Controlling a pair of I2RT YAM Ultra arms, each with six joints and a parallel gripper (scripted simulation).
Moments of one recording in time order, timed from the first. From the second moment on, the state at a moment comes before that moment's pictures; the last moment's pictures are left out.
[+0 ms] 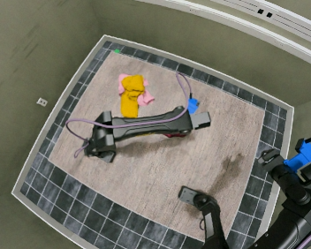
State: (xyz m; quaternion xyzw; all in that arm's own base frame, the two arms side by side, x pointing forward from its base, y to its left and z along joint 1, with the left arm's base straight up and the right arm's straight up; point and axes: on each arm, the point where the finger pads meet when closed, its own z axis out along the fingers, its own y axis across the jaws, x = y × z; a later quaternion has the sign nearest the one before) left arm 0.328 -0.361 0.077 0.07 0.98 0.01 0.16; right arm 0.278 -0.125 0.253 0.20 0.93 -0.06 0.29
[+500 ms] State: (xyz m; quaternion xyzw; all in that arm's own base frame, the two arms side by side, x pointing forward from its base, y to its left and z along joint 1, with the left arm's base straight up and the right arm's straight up) left arm 0.315 -0.351 0.016 0.04 1.00 0.01 0.05; right arm 0.278 -0.125 0.253 0.20 0.93 -0.06 0.29
